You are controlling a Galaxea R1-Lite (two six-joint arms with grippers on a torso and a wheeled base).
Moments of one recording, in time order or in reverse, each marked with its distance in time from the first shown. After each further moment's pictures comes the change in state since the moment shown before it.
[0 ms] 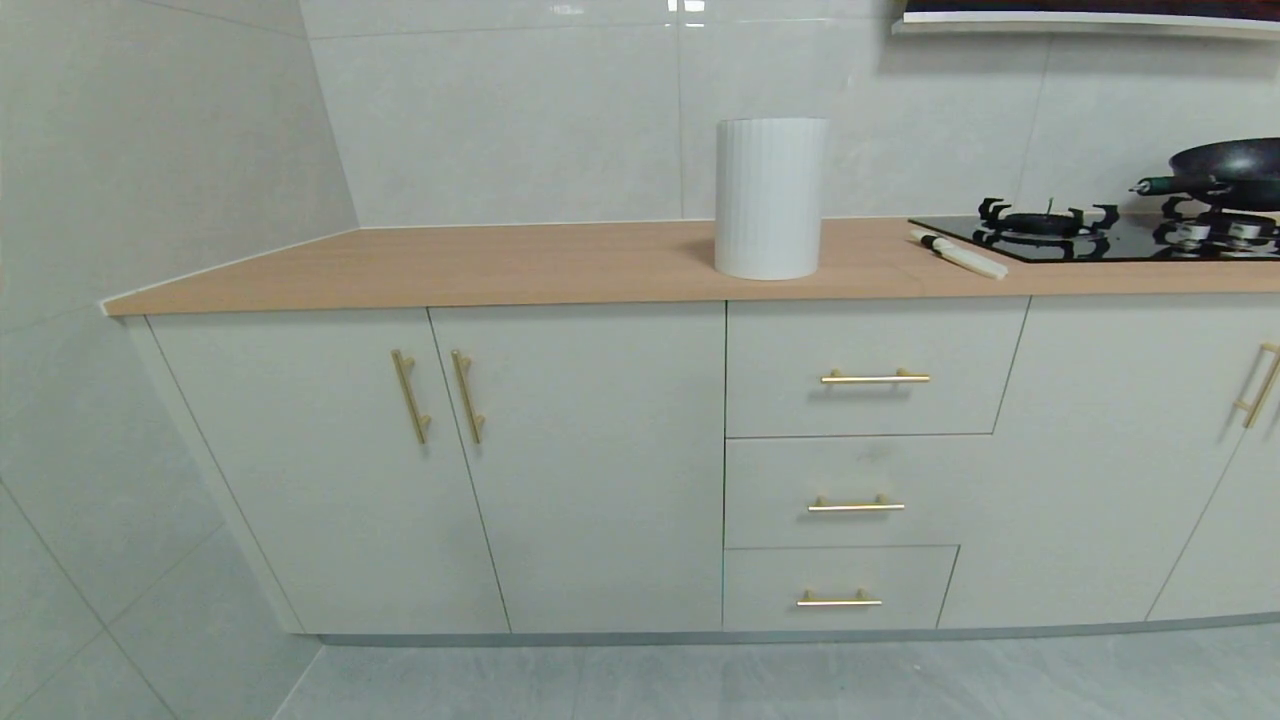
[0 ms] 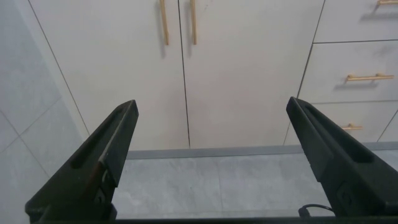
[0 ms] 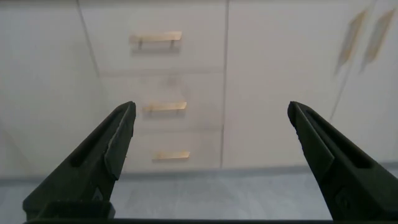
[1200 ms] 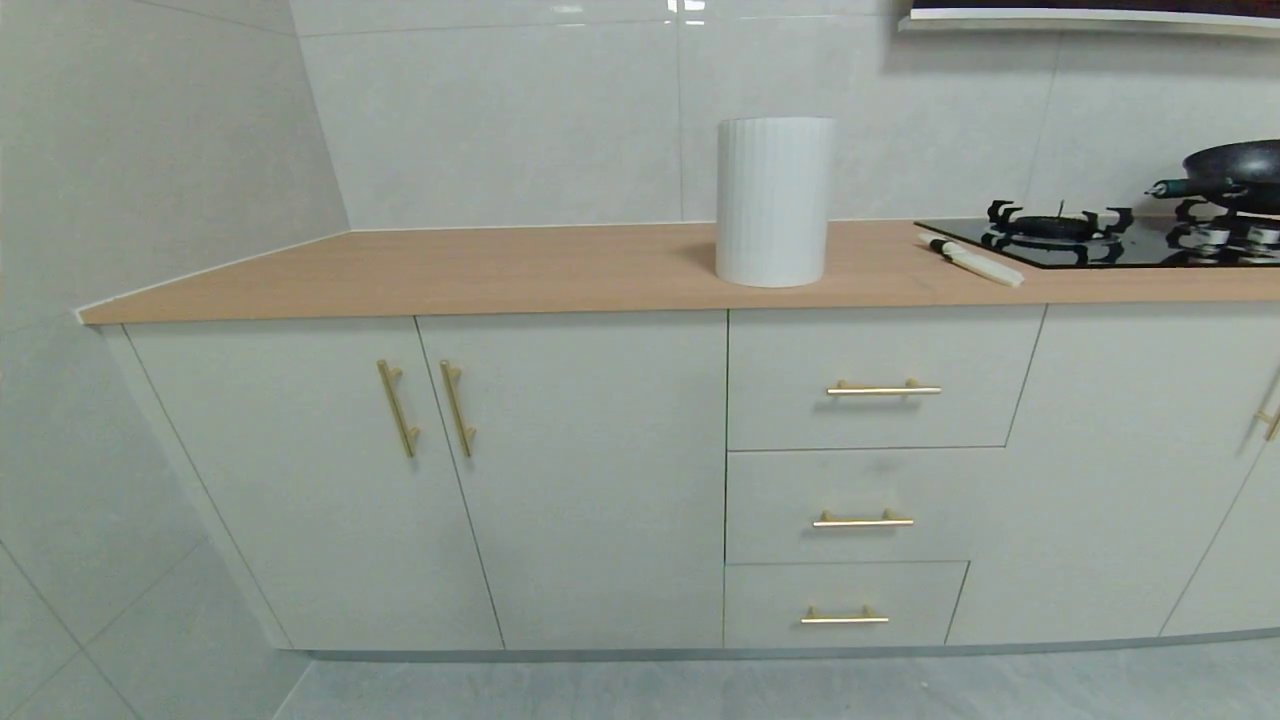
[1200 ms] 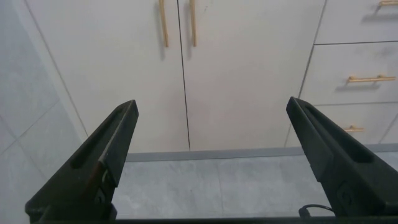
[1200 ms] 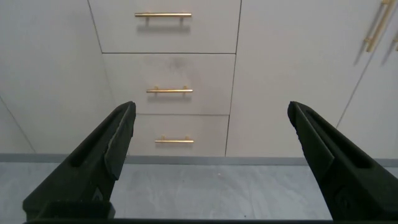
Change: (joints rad) left arm 0.000 0.000 0.000 0.000 0.000 0.001; right arm 0.000 -0.002 0.016 0.003 0.034 -0.025
